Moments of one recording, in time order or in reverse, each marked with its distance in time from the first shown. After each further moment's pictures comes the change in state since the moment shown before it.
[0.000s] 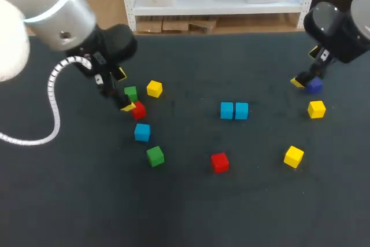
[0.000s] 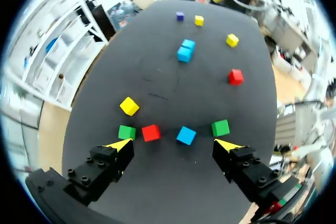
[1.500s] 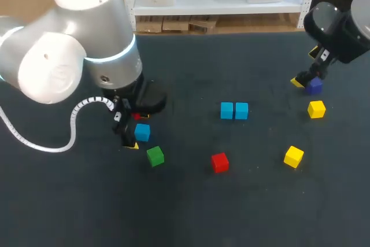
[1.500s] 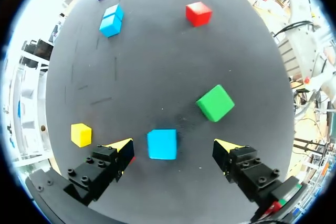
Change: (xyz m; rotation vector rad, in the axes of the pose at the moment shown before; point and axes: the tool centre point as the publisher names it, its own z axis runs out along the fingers) left arm 0.022 -0.028 0.096 0.103 0.208 0.487; right arm 0.000 0.000 0.000 0.000 0.000 0.000
